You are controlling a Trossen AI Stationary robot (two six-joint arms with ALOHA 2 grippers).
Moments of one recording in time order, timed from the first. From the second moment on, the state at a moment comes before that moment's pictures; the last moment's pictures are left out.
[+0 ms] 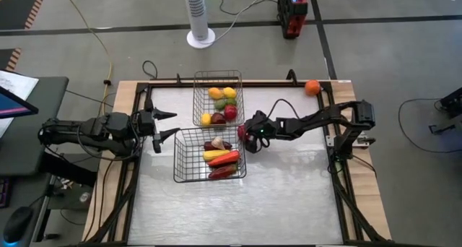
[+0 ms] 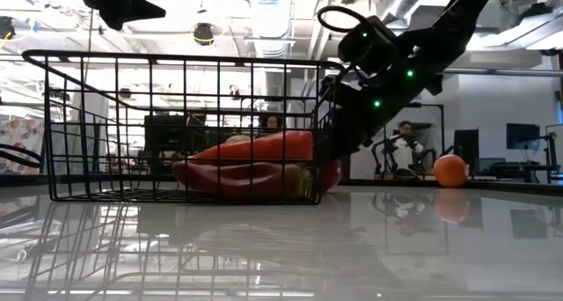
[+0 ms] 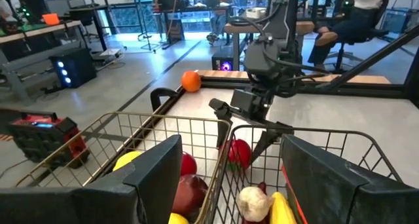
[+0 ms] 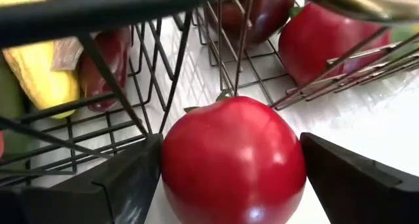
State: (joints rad) left arm -0.08 0.46 0.57 -0.27 -0.38 0.00; right arm -0.13 1.74 0.77 0.21 0.20 0.04
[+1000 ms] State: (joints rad) left arm -0.08 0.46 0.57 -0.23 -0.38 0.00; right arm -0.07 1.32 0.76 0.08 0.35 0.07
